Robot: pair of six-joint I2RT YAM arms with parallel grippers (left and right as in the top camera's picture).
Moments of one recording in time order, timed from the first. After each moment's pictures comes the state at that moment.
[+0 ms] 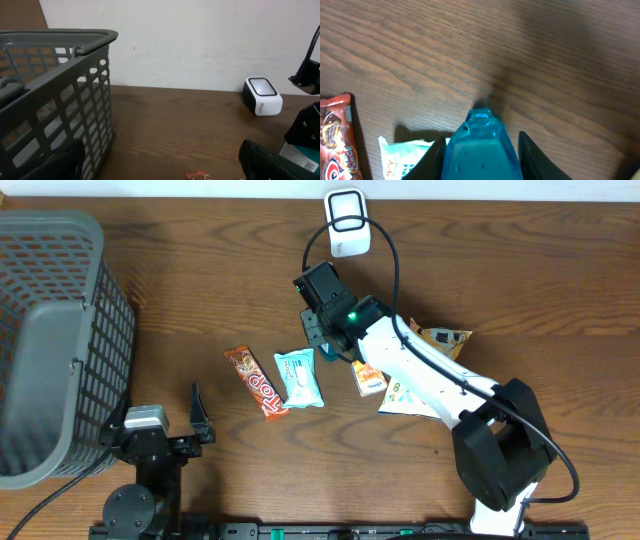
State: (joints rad) left arm -0.10 0.02 0.37 -0.40 -0.19 -0.02; right arm 0.68 1.96 1.53 -0.60 0.18 0.32
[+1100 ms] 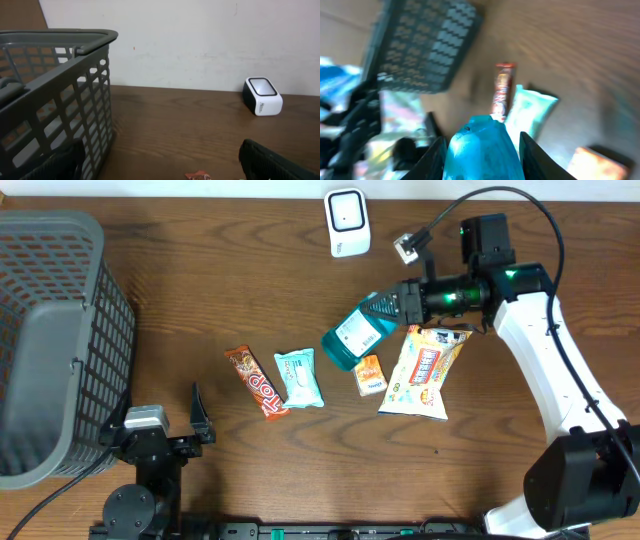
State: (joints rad) left arm -0.10 0.02 0.37 -0.40 -0.19 -0.02; right arm 0.16 1.72 1.47 -0.83 -1.08 -0.05
